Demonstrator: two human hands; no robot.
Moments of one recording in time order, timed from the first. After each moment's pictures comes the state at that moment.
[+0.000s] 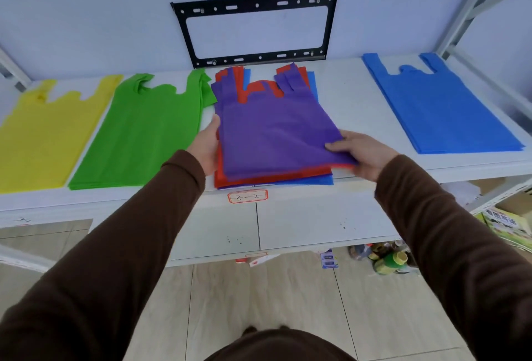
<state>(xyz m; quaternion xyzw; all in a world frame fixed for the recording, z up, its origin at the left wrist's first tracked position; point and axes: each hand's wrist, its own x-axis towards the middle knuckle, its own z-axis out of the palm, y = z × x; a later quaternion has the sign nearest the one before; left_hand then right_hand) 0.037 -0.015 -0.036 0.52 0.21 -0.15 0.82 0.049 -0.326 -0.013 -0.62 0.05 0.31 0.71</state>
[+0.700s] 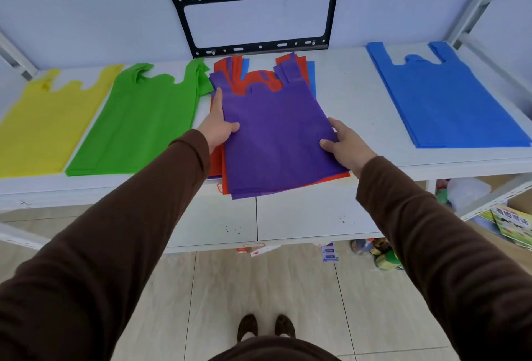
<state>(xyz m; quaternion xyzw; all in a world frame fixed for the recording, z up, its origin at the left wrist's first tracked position) 0.064 -0.033 -0.046 0.79 0.14 -0.03 0.59 0.054 -0.330 -0.039 -0.86 -0.02 0.17 0.48</state>
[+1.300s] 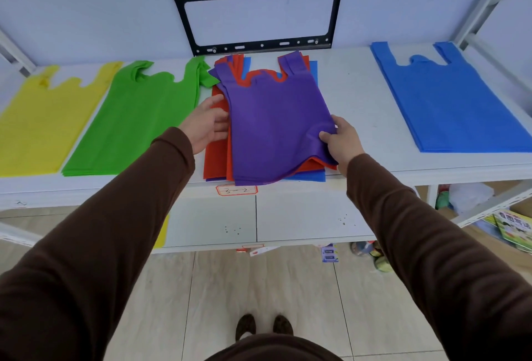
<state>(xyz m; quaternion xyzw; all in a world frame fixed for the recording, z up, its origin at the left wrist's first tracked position) 0.056 -0.023 -0.022 0.70 0.16 -0.08 0.69 0.077 -0.307 -0.054 -0.81 0.08 0.09 0.58</state>
